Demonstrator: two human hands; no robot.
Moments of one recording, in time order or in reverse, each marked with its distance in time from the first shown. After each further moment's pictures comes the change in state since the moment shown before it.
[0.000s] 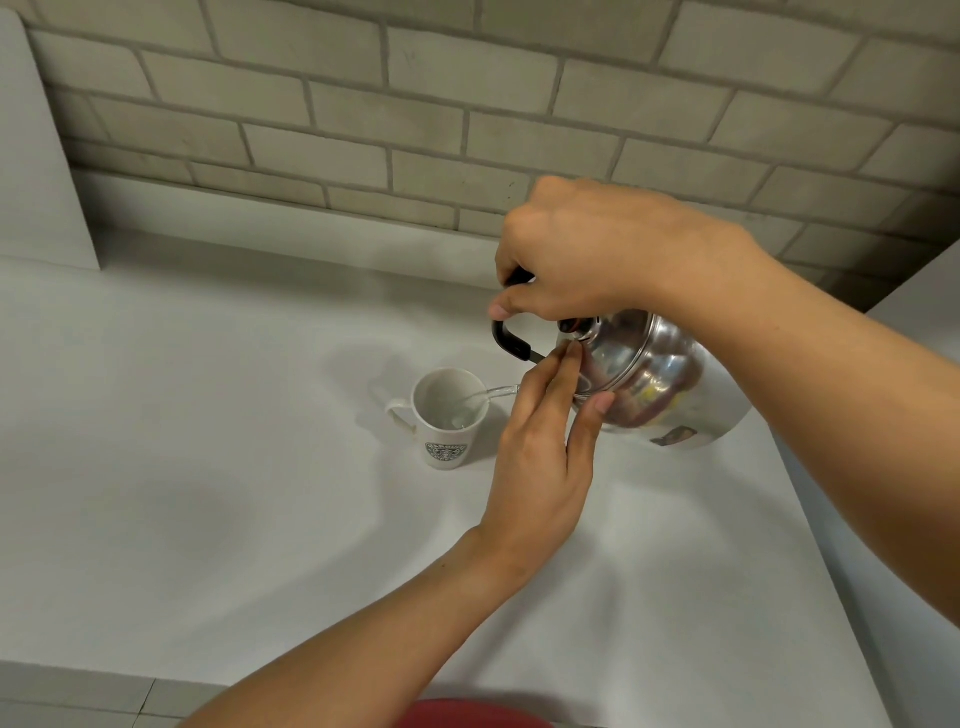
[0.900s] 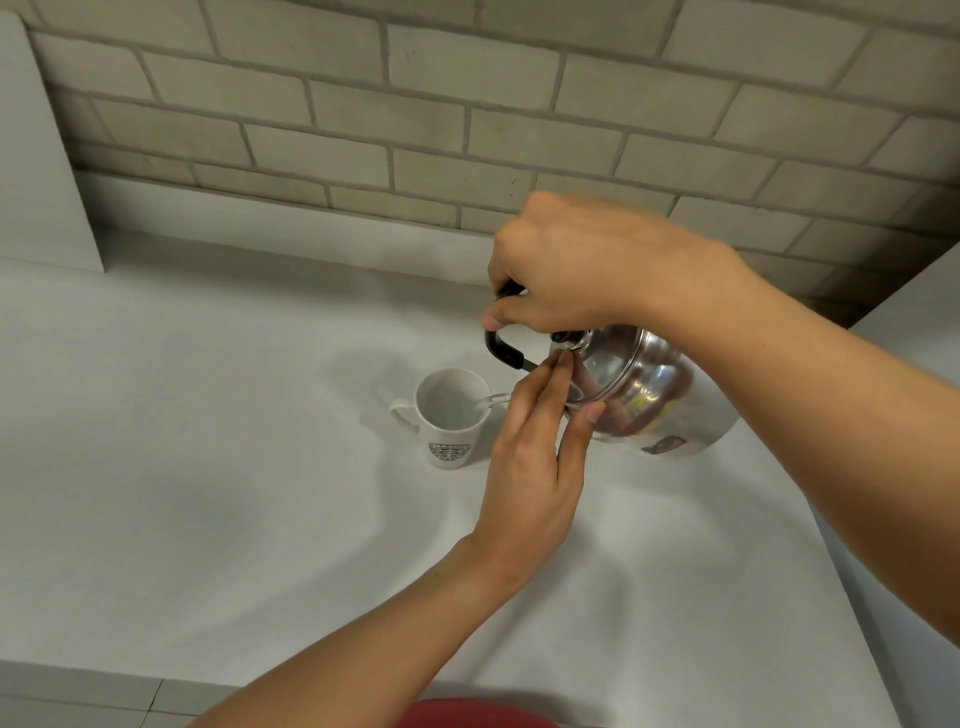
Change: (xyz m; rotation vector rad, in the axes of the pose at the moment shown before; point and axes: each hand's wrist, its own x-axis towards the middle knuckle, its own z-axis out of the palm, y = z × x) left_hand -0.008 -0.009 -0.005 0.019 0.023 -0.010; right_hand 0.001 -0.006 0.010 0.046 0.034 0.016
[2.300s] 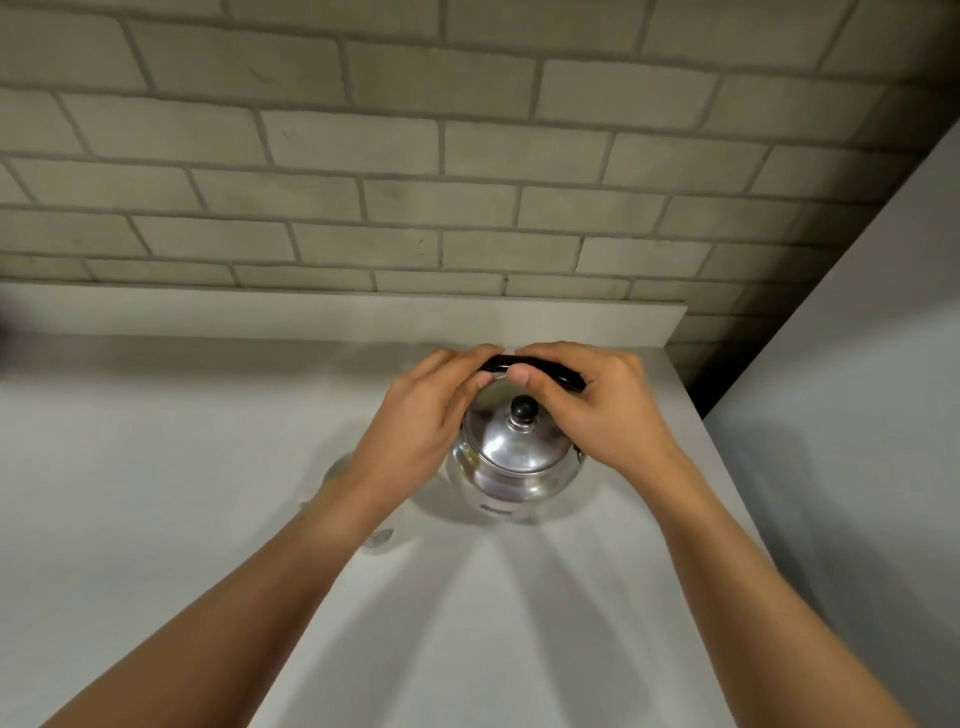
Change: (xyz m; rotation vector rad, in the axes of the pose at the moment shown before) left_hand 0.120 -0.014 -0.011 0.260 -0.387 0.201; right_hand -0.069 0.096 0.152 0.761 0.775 0.334
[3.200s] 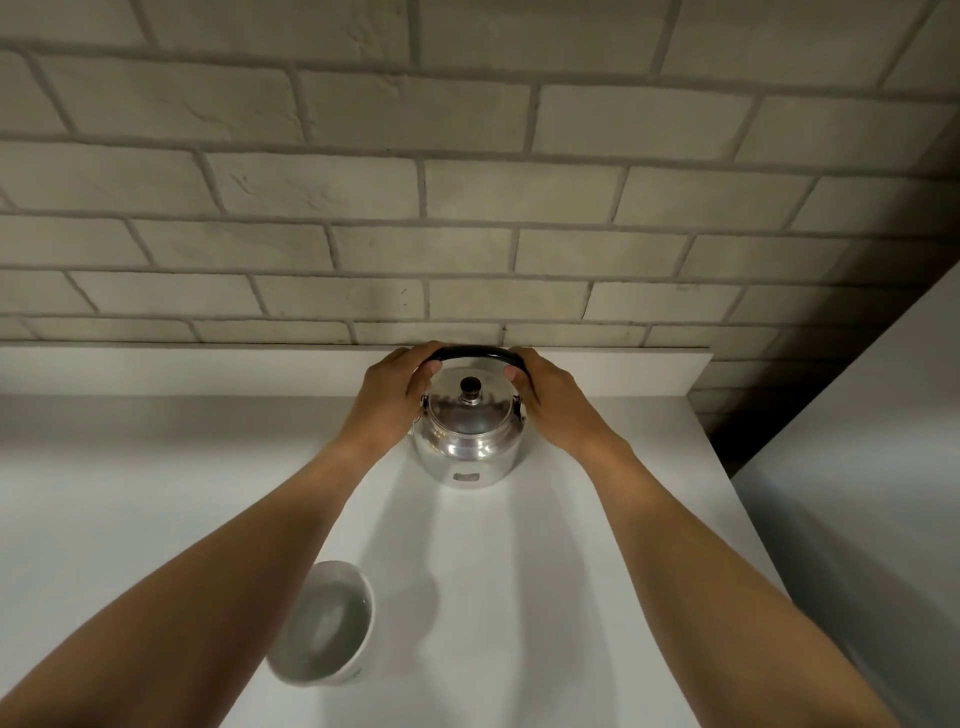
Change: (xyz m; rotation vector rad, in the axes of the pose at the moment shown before) left_hand 0.135 -0.134 0.040 -0.046 0.028 -0.281; right_hand 0.110 0.153 0.072 0.041 -0.274 0.268
